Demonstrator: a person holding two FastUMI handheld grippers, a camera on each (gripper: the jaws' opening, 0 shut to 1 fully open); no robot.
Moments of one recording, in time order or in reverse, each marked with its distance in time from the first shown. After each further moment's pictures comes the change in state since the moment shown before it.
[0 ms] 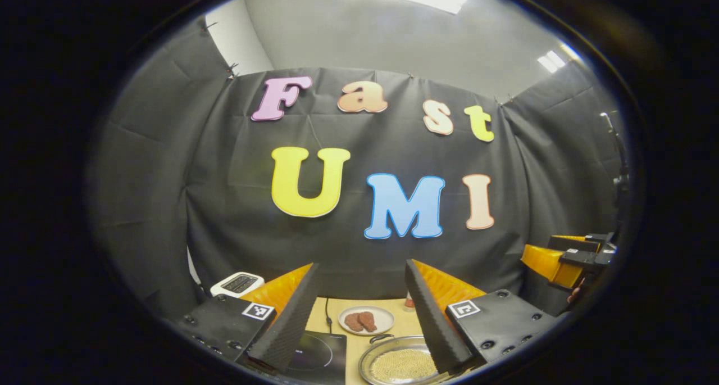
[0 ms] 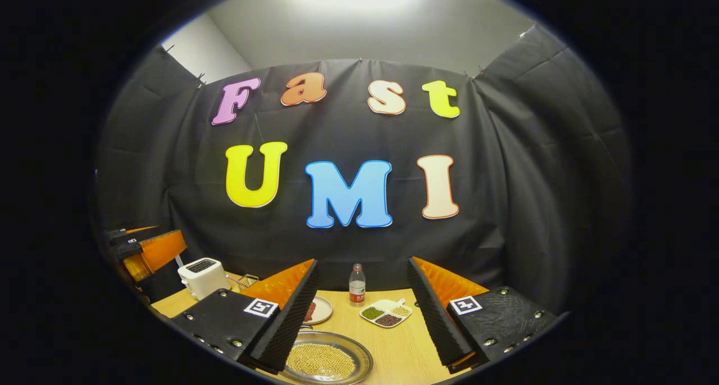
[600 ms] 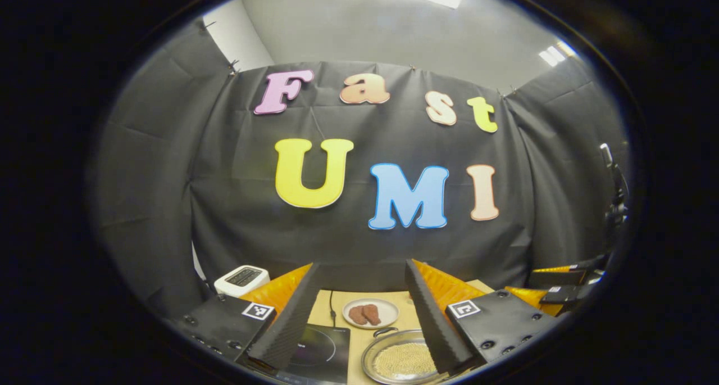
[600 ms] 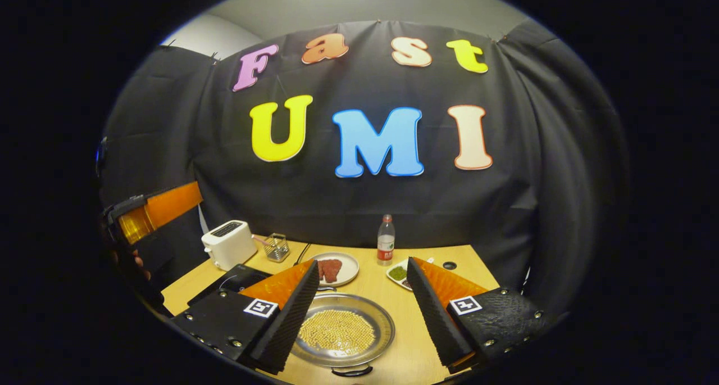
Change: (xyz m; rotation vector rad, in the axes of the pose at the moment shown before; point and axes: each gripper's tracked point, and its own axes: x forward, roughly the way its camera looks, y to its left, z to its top) left arm -0.003 0.002 -0.021 0.017 0.046 0.021; right arm -0.010 0.036 -0.097 0.004 0.273 0.184
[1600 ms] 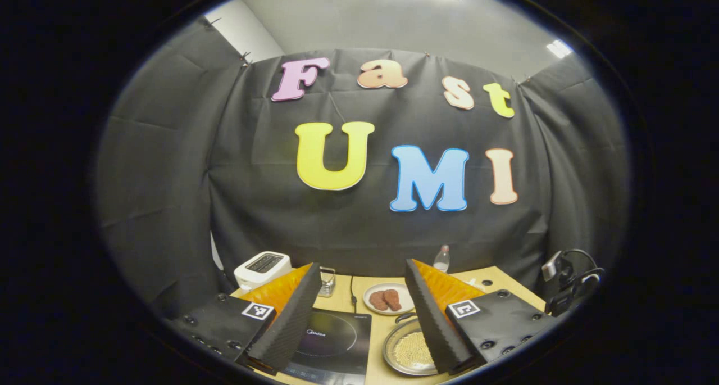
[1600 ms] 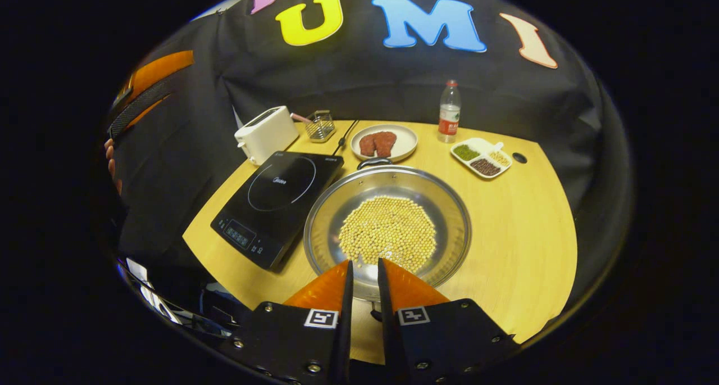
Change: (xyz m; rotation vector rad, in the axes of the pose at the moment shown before) left arm -0.013 0.045 -0.033 0.003 0.083 0.103; right arm 0.006 0.062 -0.193 -0.029 0.598 0.250
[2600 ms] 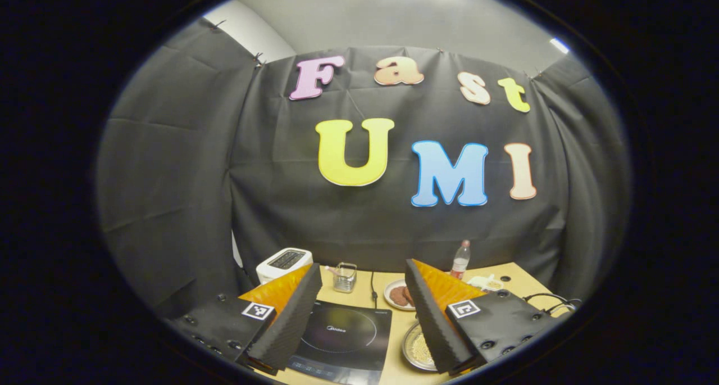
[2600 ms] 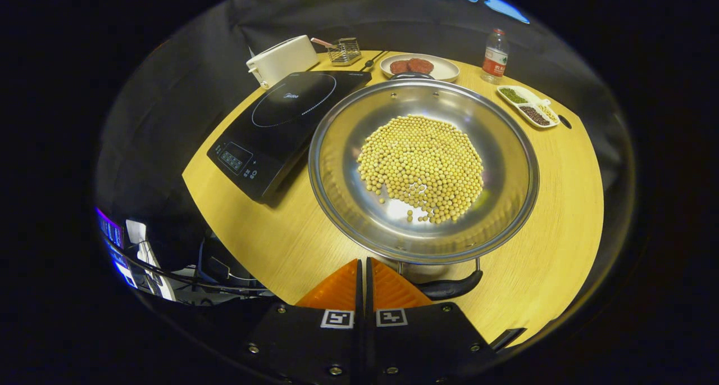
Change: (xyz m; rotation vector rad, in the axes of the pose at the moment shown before) left arm -0.012 0.025 -0.004 0.019 0.020 0.086; right arm 0.042 0.013 -0.089 -0.075 0.310 0.079
